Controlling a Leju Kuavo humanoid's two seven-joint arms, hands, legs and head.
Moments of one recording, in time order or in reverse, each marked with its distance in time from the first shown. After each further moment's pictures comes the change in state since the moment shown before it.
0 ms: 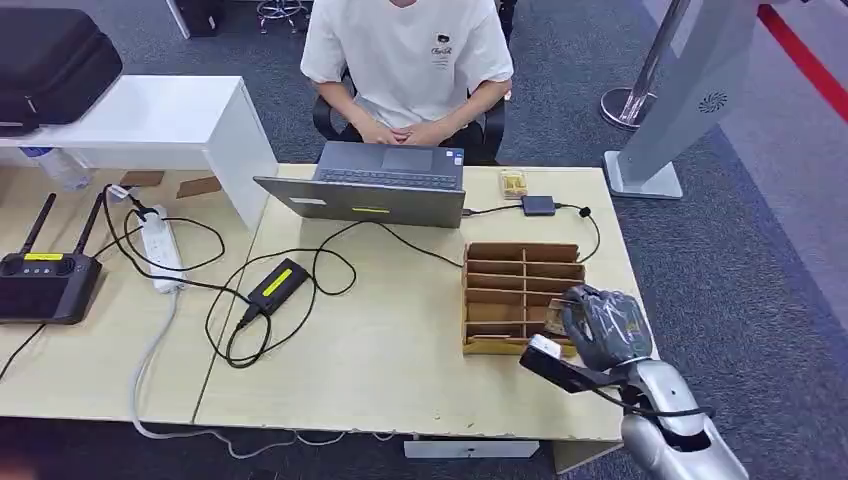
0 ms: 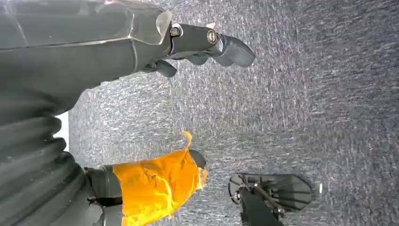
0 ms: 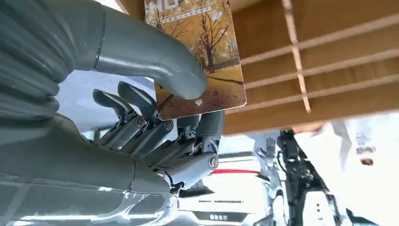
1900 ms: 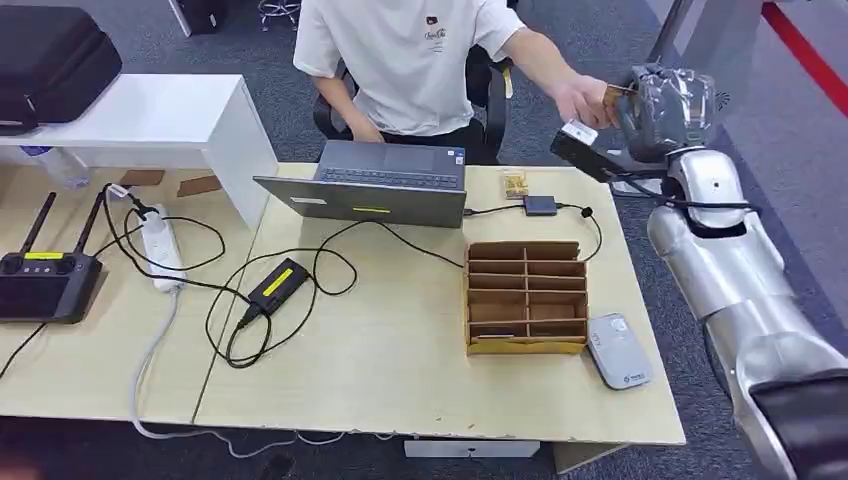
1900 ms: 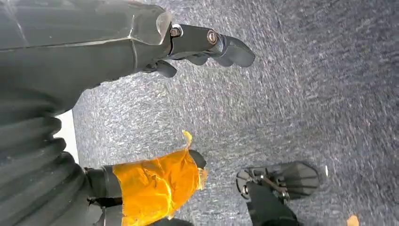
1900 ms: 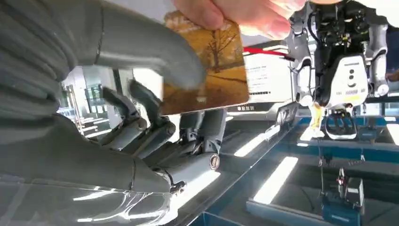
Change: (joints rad) left arm -0.049 -0.008 -0.021 0.000 -0.121 -0.083 0.053; right arm -0.780 0.059 0.088 0.548 0.105 -0.143 0.045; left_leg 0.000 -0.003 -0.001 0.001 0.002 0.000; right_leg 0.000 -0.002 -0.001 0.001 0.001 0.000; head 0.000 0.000
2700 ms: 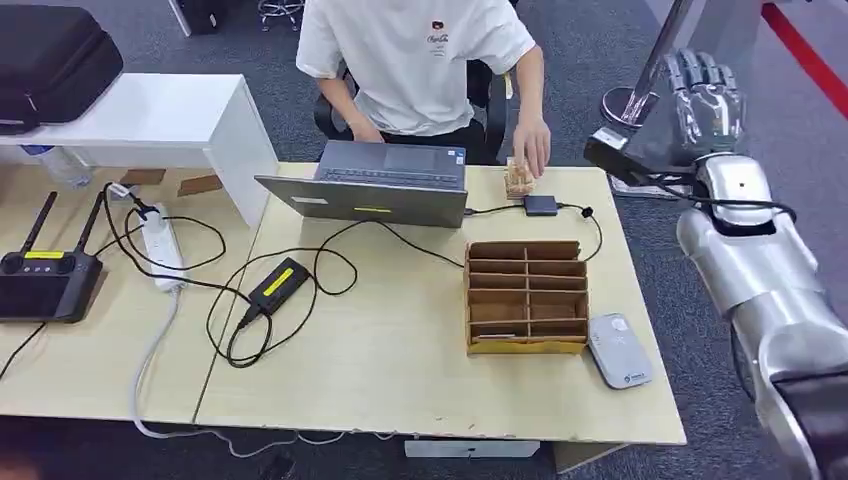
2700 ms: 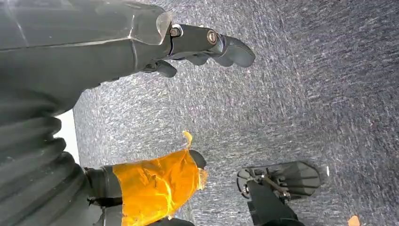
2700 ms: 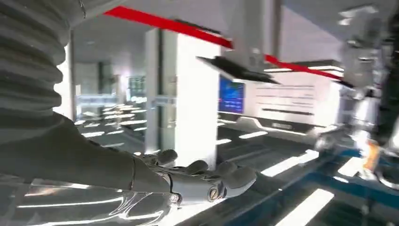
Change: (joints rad) left arm 0.004 0.005 -0.001 0.000 0.014 0.003 0.005; right arm -0.062 -0.074 -0.003 0.168 0.079 0.076 0.056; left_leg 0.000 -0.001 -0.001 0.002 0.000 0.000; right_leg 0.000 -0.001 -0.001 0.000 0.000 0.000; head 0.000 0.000
